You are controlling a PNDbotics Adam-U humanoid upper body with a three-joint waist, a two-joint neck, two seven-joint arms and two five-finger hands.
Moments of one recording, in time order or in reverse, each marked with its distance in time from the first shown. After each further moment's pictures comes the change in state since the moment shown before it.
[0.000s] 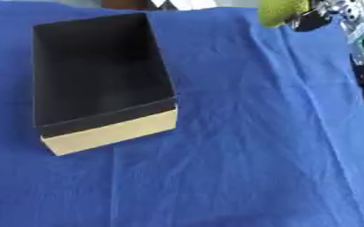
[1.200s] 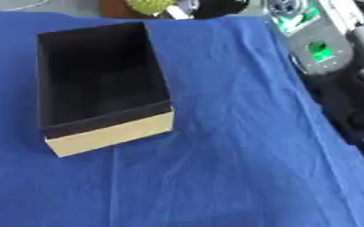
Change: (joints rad) left arm -0.004 -0.007 -0.001 0.000 0.001 -0.012 0.005; right arm -0.024 0.217 0.287 -0.761 -0.141 0.159 0.073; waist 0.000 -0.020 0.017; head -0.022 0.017
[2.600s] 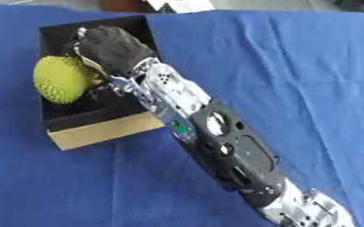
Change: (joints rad) left arm 0.006 -0.016 0.001 0.000 0.002 0.000 0.017; right arm 0.085 0.414 0.124 0.275 0.416 0.004 -0.048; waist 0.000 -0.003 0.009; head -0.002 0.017
